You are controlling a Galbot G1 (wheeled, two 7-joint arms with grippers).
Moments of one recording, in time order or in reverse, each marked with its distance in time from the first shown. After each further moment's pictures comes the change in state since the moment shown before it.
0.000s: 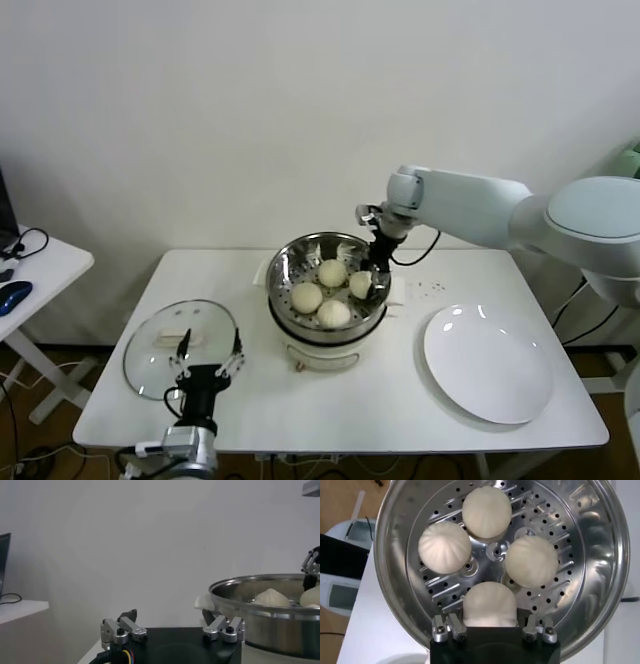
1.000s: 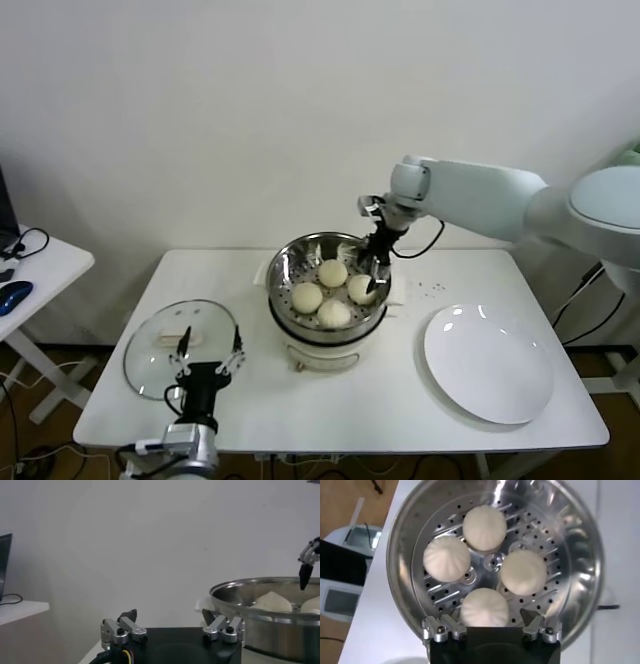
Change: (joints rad) left arm -0.008 -0.004 0.001 -0.006 -0.001 0.008 -0.004; right arm 0.062 -0.052 0.030 0.075 0.015 0.002 0.015
